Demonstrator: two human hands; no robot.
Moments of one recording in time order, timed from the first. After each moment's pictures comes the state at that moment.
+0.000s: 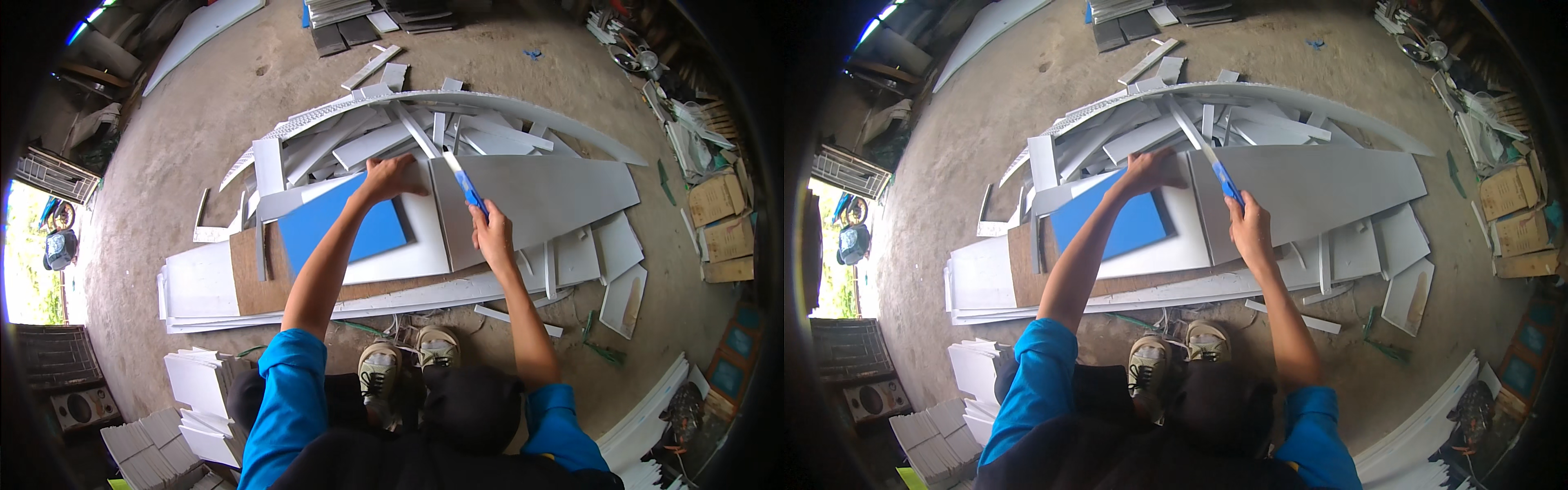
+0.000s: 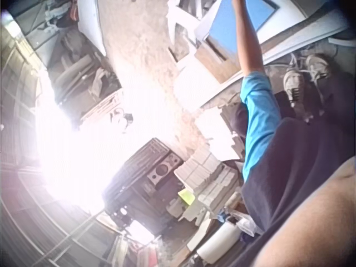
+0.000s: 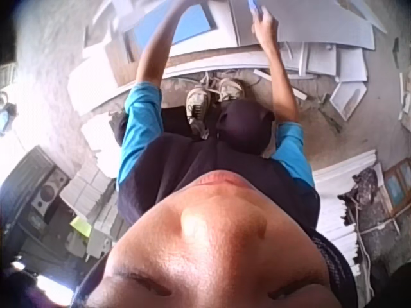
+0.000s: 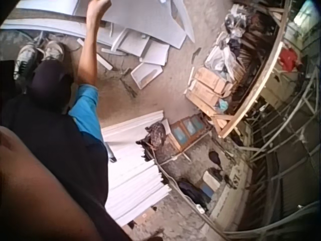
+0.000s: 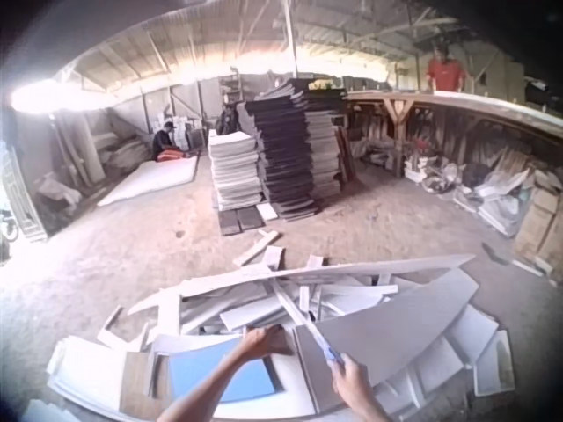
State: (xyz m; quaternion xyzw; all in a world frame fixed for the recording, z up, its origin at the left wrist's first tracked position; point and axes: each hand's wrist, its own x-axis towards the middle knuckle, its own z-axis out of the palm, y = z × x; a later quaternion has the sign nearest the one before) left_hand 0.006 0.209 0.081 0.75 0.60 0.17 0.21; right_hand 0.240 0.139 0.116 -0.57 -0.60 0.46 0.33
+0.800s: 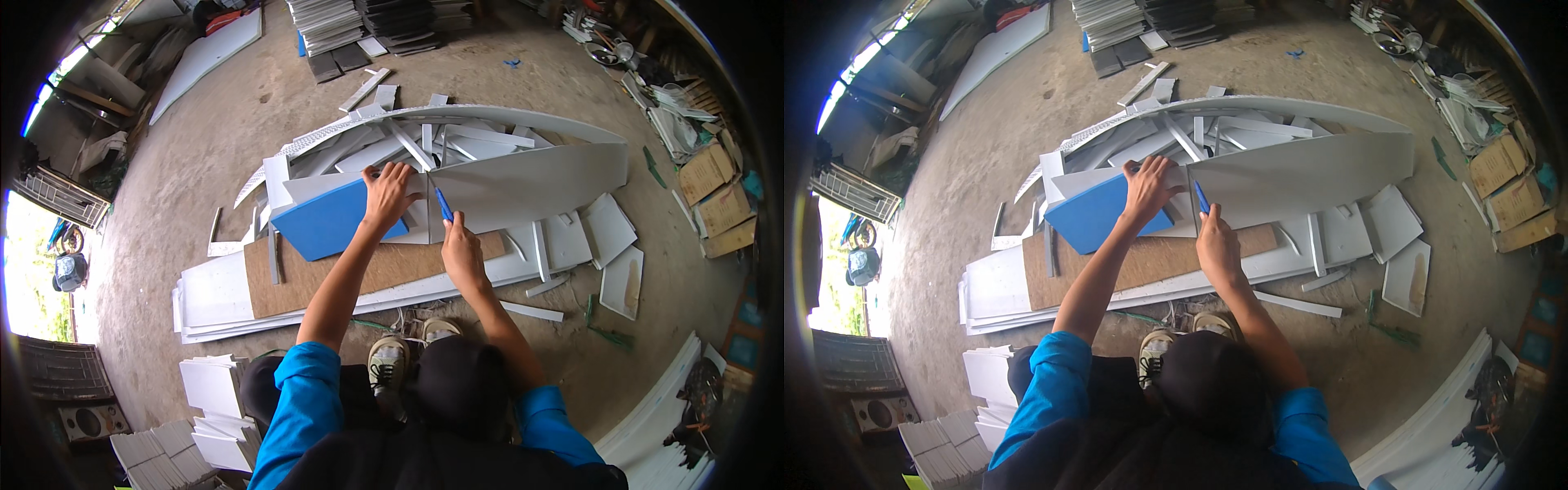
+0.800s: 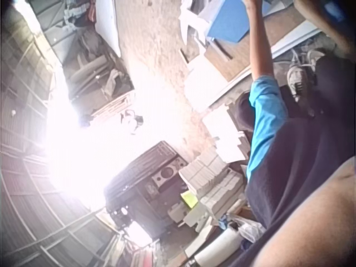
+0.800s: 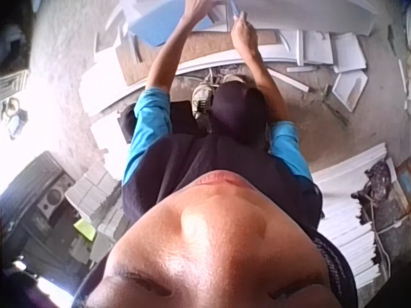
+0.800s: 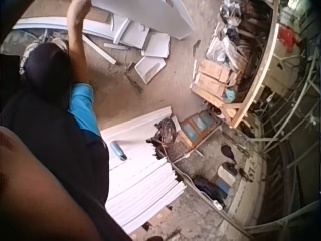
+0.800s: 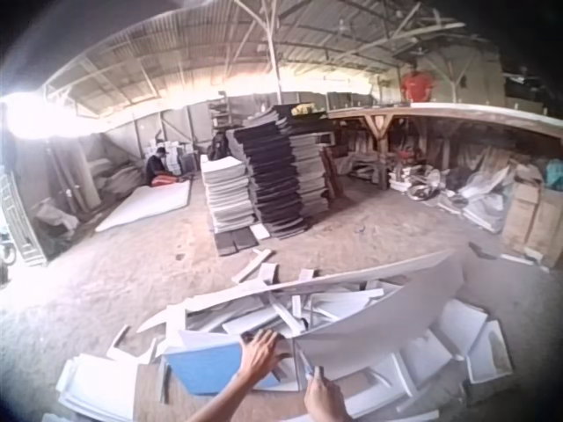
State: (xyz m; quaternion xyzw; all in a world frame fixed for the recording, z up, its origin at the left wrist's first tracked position) left_hand 0.051 0.144 0.126 0.78 0.58 0.21 -0.10; right_hand 0.212 0.068 0.133 -0.59 -0.72 0.19 0.31
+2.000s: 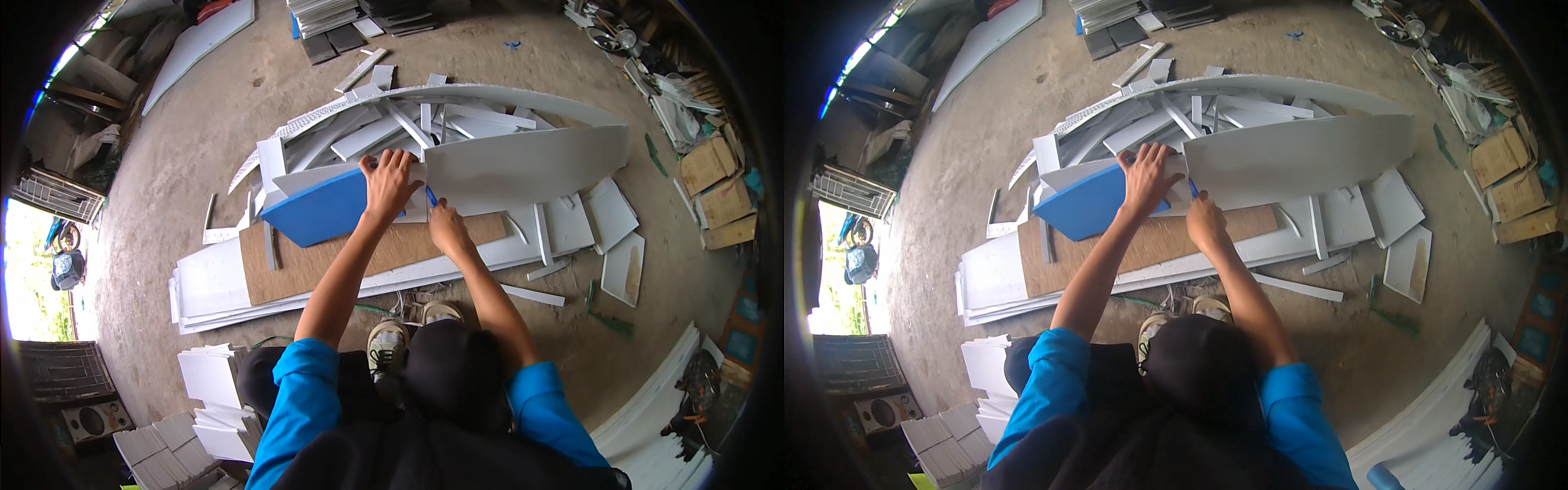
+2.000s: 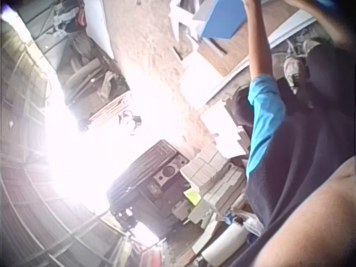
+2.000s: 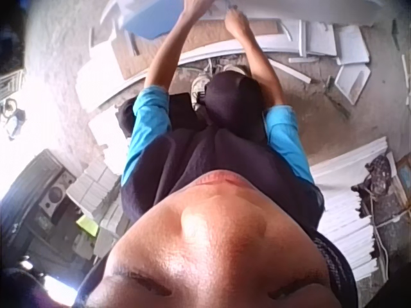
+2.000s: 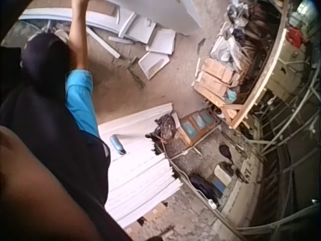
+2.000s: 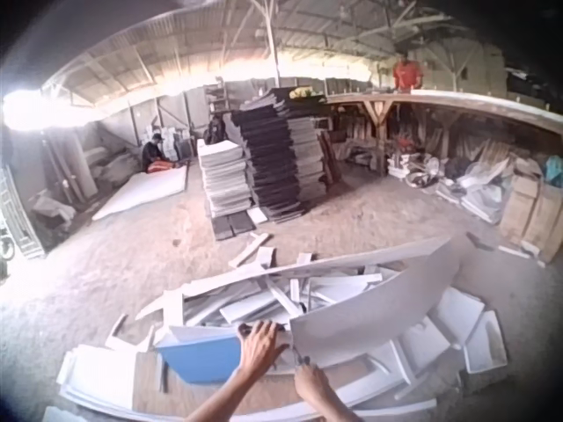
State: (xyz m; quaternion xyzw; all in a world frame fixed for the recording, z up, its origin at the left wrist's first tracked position) left_hand 0.061 0.125 0.131 0.76 0.61 0.20 -0.09; right_hand 0.193 0.094 0.102 -0.64 -0.69 0.33 0.11
